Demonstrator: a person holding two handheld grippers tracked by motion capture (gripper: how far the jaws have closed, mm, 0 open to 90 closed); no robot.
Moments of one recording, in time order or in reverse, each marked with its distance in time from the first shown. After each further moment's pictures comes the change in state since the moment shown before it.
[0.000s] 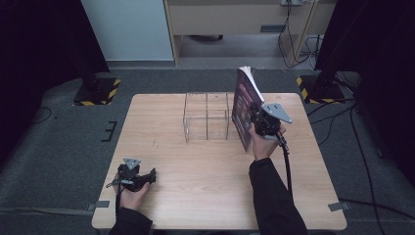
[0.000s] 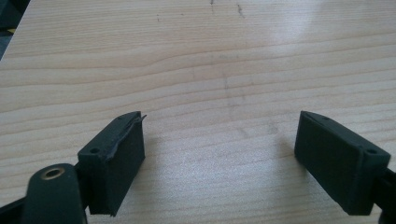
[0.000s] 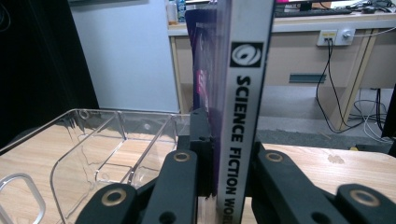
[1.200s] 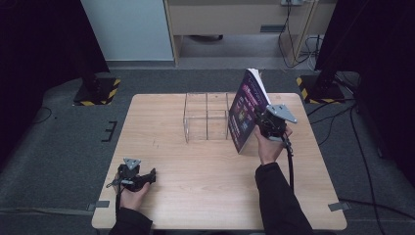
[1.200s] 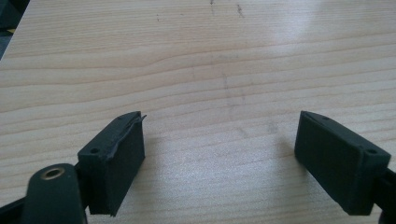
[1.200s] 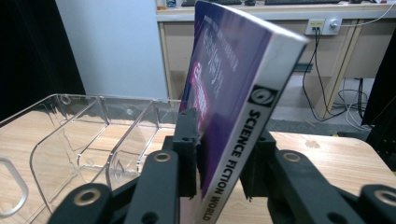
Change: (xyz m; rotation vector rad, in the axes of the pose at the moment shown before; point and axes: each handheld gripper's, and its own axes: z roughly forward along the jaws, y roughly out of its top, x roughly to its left) left arm 0.000 0.000 0.000 0.001 0.000 0.001; right arm -0.011 0.003 -0.010 0.058 -0.043 -0.022
